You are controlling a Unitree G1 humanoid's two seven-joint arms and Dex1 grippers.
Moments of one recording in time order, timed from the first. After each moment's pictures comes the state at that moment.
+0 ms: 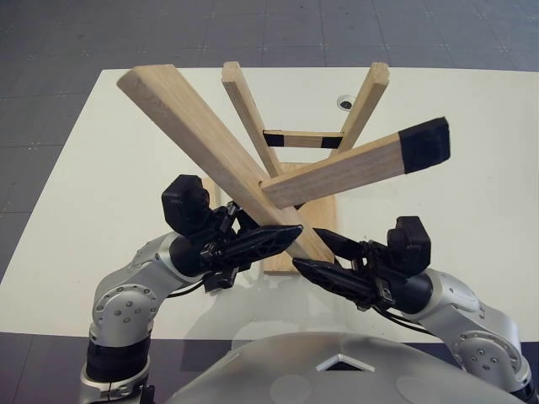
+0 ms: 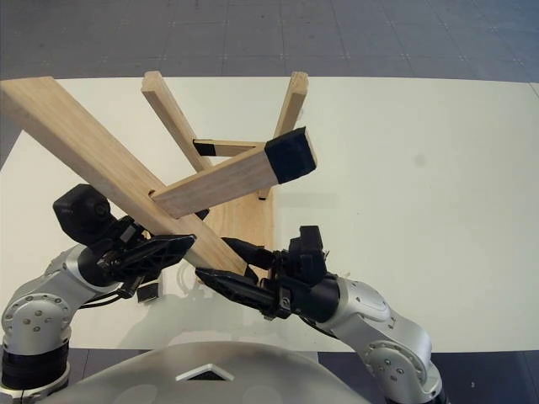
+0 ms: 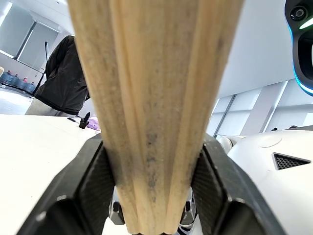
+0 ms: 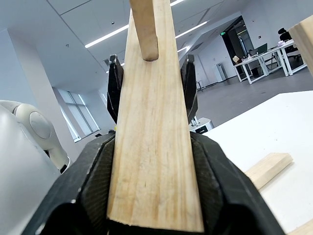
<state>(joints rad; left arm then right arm) 0.19 0.46 0.05 -0.65 -1.34 0.65 -0.86 0.34 -0.45 0.25 -0.85 1.04 0.50 0.63</state>
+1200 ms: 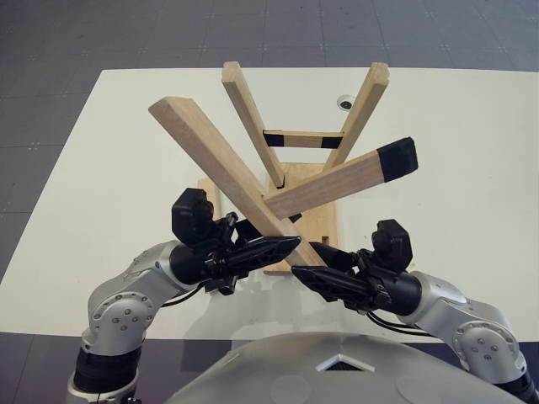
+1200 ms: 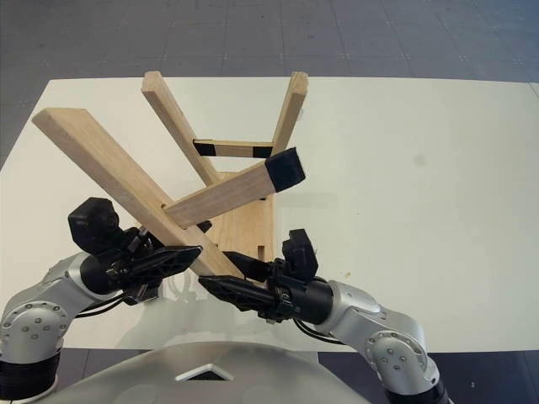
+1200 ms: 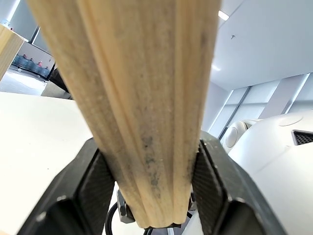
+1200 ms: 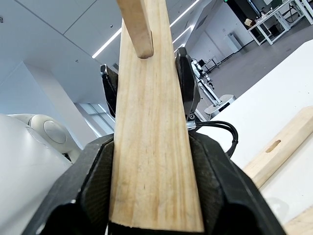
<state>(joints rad) 0.26 0.54 0.03 -0.65 -1.28 0.62 -0.88 0.33 -0.46 0.22 -0.76 1.24 0.65 0.61</state>
